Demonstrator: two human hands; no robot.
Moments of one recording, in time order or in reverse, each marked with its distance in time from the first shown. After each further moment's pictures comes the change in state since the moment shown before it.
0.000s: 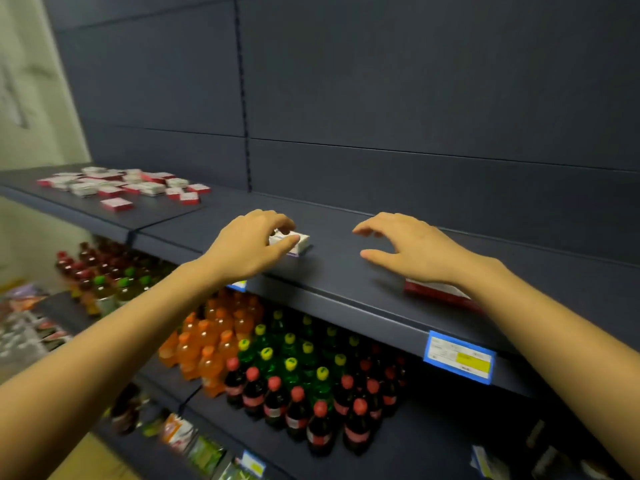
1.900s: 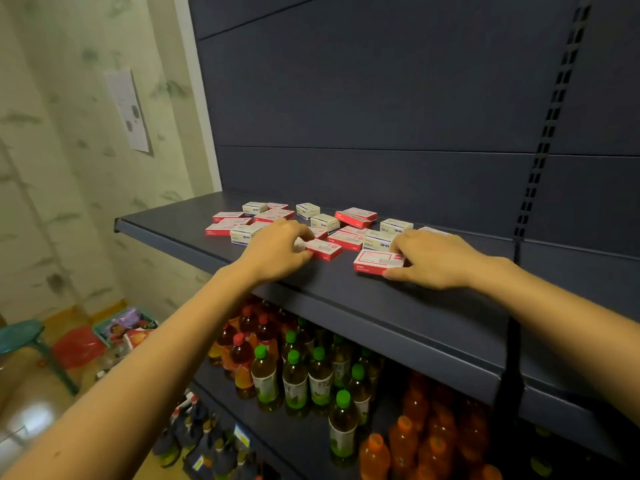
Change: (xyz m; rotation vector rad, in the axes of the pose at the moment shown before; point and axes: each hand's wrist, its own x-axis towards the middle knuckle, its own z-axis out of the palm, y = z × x) left_hand 0.076 -0.587 -0.089 0.099 -0.121 -0.156; right_hand 0.502 -0.282 0.198 -0.237 -0.208 0.091
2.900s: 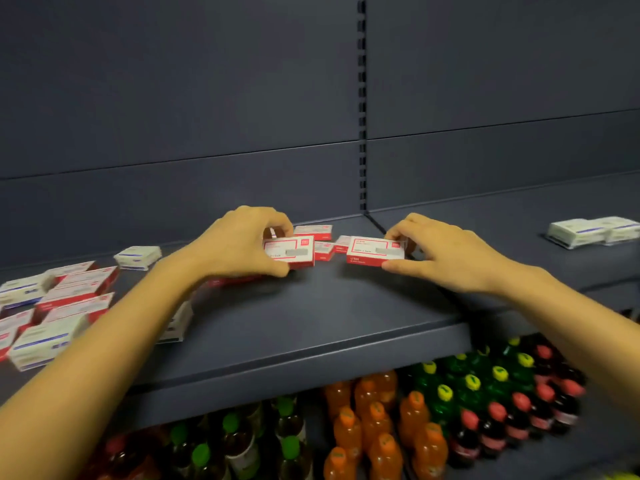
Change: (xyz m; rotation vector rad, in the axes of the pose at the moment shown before) left_hand 0.111 0.023 0.013 -0.297 -0.207 0.798; right_hand -0.079 -0.007 0.005 0.110 0.235 0.668
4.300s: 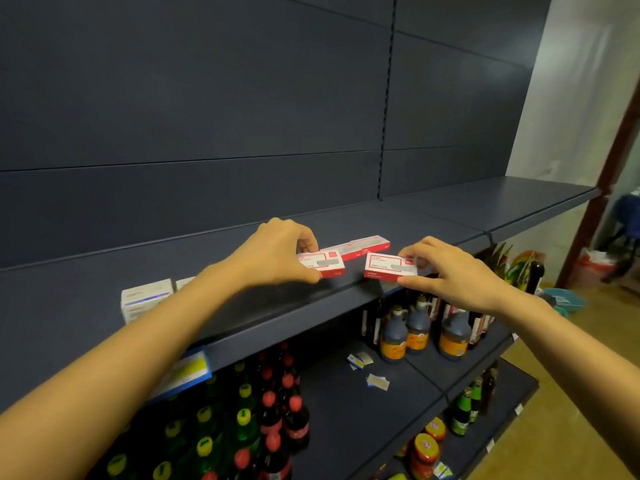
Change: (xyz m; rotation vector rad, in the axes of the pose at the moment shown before) left_hand 0.294 0.488 0.211 -0.207 -0.064 0.339; right_hand -0.257 0.486 -0.164 -0.075 0.036 0.436
